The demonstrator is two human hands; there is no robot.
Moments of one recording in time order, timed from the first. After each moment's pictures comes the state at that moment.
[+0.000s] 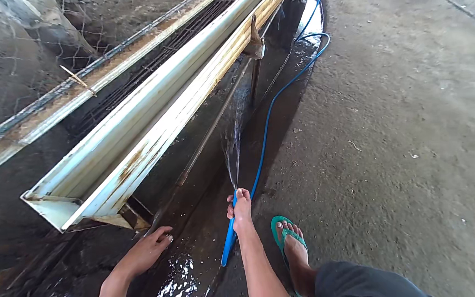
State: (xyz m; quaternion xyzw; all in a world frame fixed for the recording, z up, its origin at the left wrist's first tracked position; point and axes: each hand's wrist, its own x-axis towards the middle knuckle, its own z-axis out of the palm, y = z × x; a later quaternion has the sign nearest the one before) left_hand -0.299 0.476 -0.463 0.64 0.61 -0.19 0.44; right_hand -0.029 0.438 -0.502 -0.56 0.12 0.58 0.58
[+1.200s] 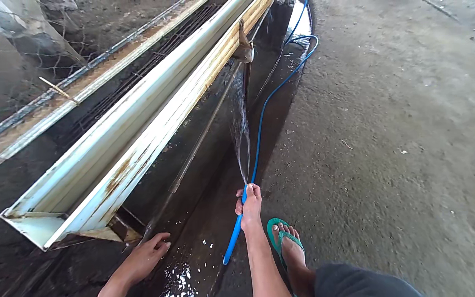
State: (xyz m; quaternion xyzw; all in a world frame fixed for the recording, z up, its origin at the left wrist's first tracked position) left_hand -0.287 0.482 -0.470 0.64 0.60 -0.20 0.44; right_hand 0.012 0.433 -0.481 -0.54 0.10 0.50 0.66
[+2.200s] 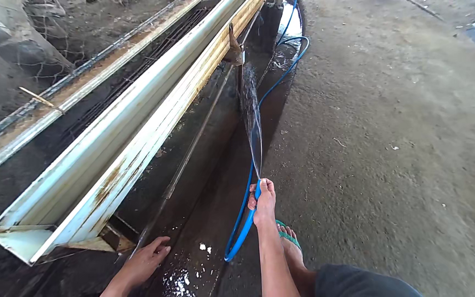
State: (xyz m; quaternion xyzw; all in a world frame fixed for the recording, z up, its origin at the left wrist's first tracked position) left_hand -0.276 0.485 -0.475 0.65 0.59 -0.20 0.44; right_hand 0.060 0.421 -0.468 -0.52 0.11 0.45 0.72
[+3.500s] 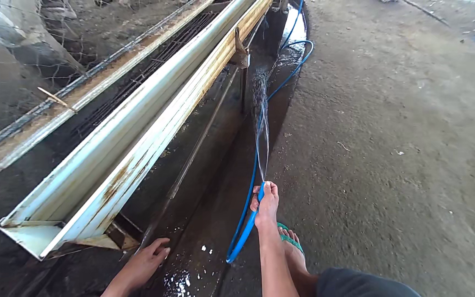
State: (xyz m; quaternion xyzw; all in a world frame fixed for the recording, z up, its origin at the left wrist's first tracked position) left_hand -0.287 0.484 -0.473 0.65 0.59 -0.20 0.44; right_hand 0.053 0.425 -0.466 -0.52 0.13 0.43 0.73
